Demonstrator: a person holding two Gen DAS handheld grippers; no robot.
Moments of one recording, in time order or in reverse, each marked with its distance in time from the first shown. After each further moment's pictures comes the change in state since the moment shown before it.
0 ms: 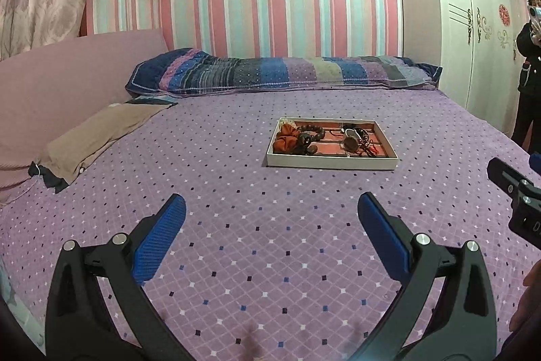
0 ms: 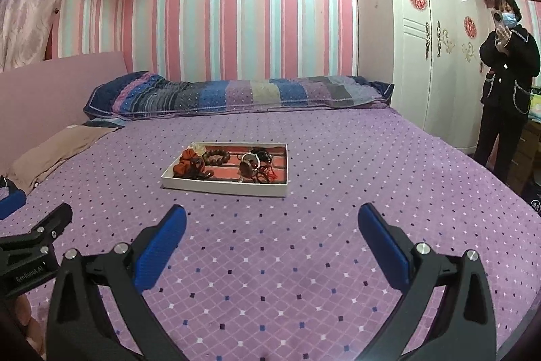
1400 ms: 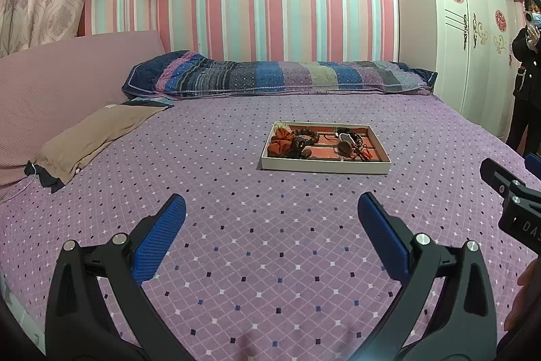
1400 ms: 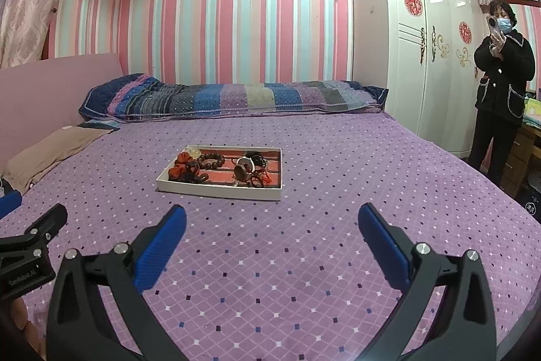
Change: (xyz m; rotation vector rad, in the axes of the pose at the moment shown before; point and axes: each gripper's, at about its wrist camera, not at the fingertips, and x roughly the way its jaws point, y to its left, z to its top) left arm -0.007 -0.002 0.001 -0.012 -0.016 -0.025; right arm -0.007 0.001 -0.001 -0.006 -0.015 -0.027
